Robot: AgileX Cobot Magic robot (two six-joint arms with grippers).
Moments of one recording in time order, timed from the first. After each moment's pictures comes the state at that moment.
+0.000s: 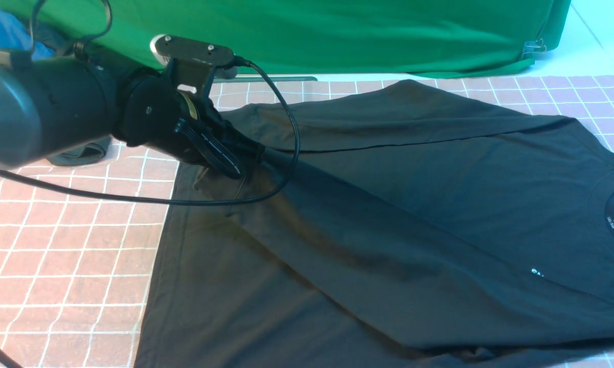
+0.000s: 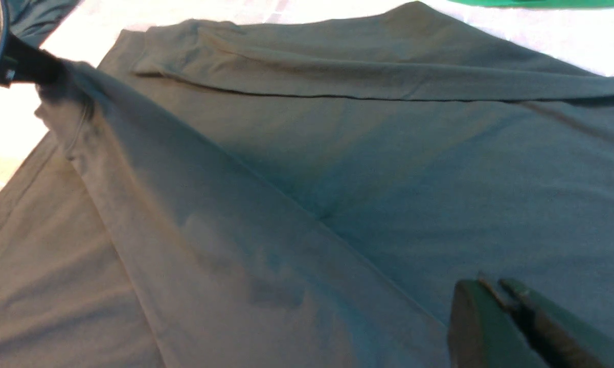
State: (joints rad) right arm 0.04 0.70 -0.62 0.50 0.58 -0.39; left arm -0.34 1.68 -1.17 0.20 0.45 -0.14
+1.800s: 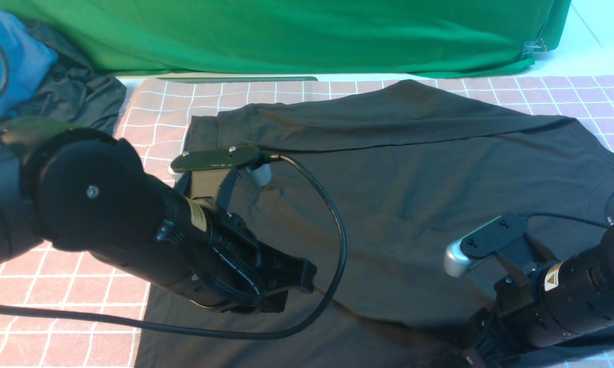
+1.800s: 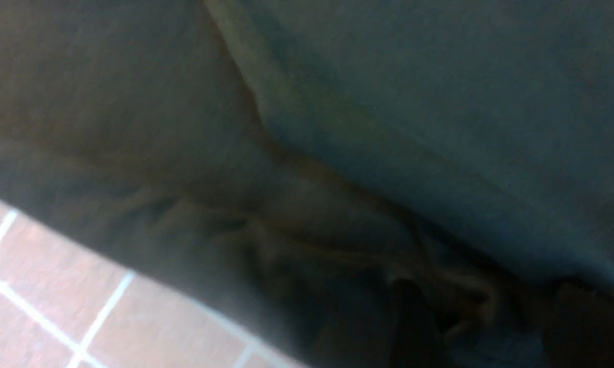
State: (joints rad) right arm 0.45 1.45 -0.62 0.35 0.47 -0.34; left arm -0.62 1.31 -0.93 -0.25 0.81 -0.25
